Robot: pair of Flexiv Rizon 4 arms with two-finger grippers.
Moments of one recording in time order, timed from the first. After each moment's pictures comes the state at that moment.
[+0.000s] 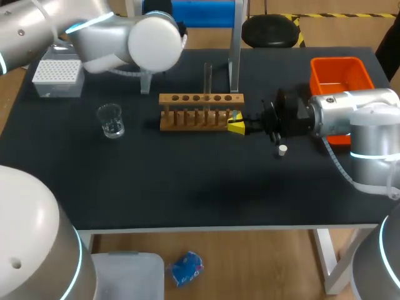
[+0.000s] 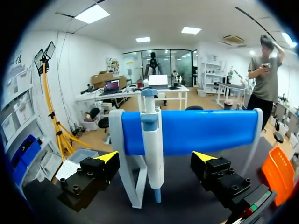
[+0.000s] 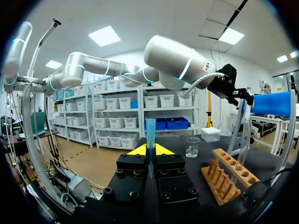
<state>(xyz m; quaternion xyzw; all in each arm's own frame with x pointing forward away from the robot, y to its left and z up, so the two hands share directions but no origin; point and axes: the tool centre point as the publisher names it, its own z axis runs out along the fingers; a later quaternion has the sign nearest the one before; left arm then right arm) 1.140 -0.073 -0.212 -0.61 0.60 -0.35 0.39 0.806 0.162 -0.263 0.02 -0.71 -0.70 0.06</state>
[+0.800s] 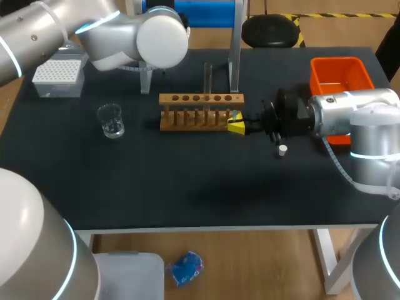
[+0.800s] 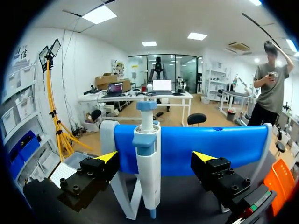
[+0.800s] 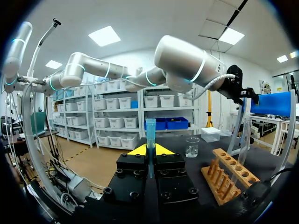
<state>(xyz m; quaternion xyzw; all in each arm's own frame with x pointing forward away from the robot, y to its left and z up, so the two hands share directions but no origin) 1.173 -0.076 -0.208 -0.61 0.57 -0.36 0.41 0.806 0.162 -0.263 0.02 -0.71 -0.70 0.06</state>
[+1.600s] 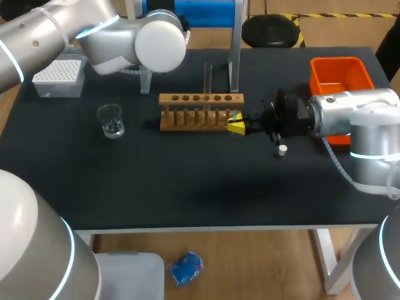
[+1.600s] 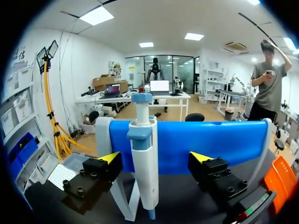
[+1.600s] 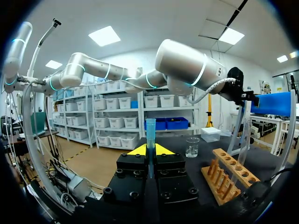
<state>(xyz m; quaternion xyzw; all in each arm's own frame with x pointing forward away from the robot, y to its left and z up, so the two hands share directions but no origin) 1.175 -0.079 -0.216 -0.60 0.58 -0.37 0.41 0.806 0.162 -0.263 0.02 -0.71 -0.70 0.06</state>
